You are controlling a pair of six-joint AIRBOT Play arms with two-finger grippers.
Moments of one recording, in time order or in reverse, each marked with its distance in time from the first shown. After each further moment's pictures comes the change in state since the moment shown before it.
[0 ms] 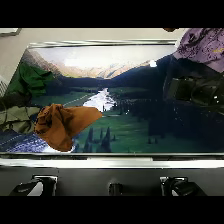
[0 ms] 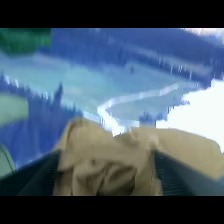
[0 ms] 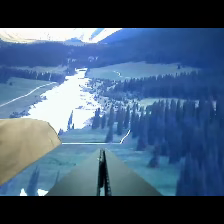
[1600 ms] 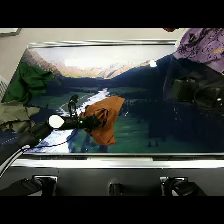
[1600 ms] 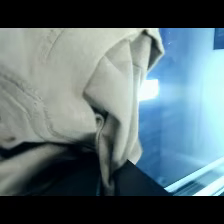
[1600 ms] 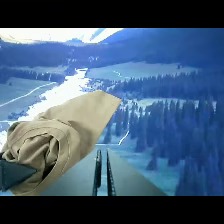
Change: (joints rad) left arm -0.648 -0.405 -0.282 -0.630 0.484 0.021; right arm 0.000 0.019 0.000 0.000 0.014 0.000
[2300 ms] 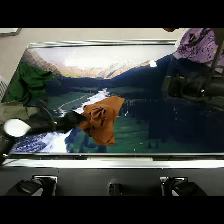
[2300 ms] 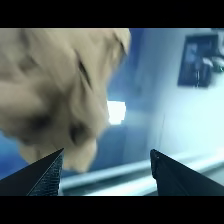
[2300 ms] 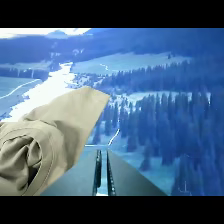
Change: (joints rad) left arm 0.138 0.361 -0.056 0.092 -0.277 -0.278; right arm 0.000 -0.100 0.000 -0.039 -0.029 0.045
